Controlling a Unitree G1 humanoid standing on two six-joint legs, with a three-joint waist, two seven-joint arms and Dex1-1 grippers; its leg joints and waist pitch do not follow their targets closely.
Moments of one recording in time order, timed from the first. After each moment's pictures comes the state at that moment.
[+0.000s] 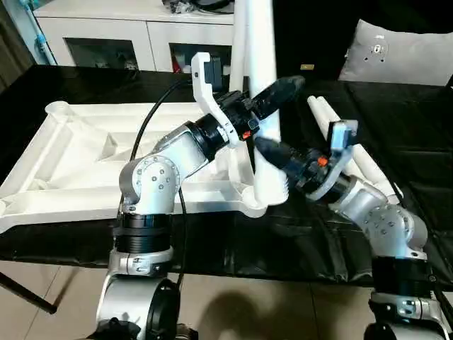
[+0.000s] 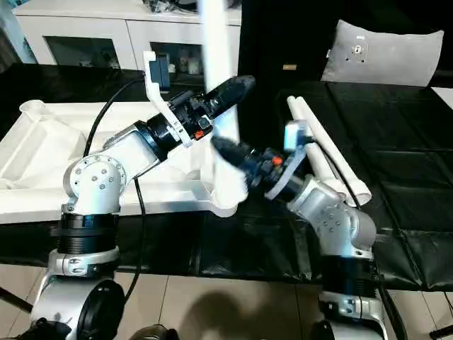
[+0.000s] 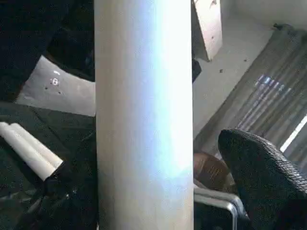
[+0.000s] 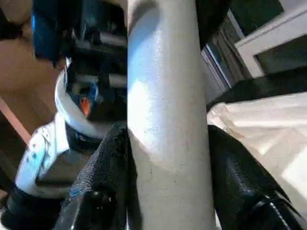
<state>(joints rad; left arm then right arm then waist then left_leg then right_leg) -0.76 -0.06 0.17 0.08 -0.70 0.78 -0.47 -0.46 -0.16 -0.18 0.11 0.65 0.71 0.96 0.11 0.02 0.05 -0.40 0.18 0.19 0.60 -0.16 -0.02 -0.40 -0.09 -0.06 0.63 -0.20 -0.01</state>
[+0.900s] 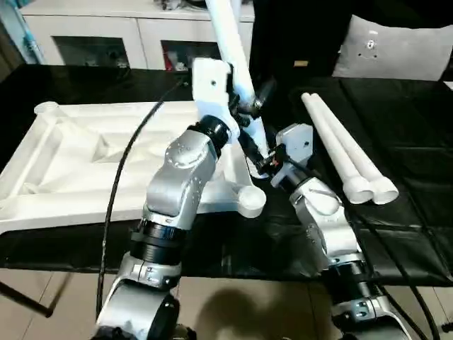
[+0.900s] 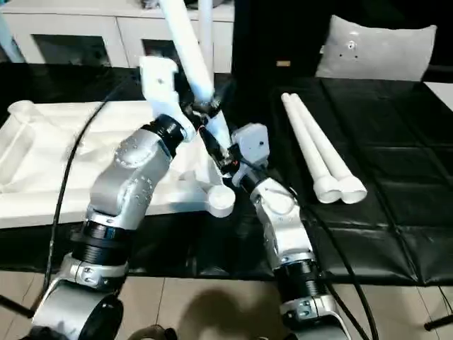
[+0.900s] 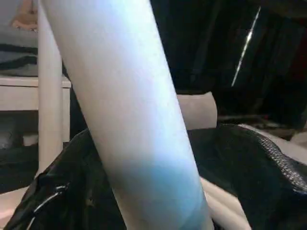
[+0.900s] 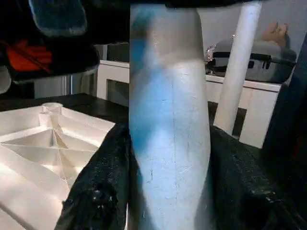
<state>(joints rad) -0.70 -0.05 -0.07 0.18 -0.18 0.26 -0.21 -0.47 -0.01 0.04 0.36 0.06 -0.19 0.44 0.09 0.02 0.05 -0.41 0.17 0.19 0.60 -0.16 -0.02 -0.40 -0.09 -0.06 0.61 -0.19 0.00</state>
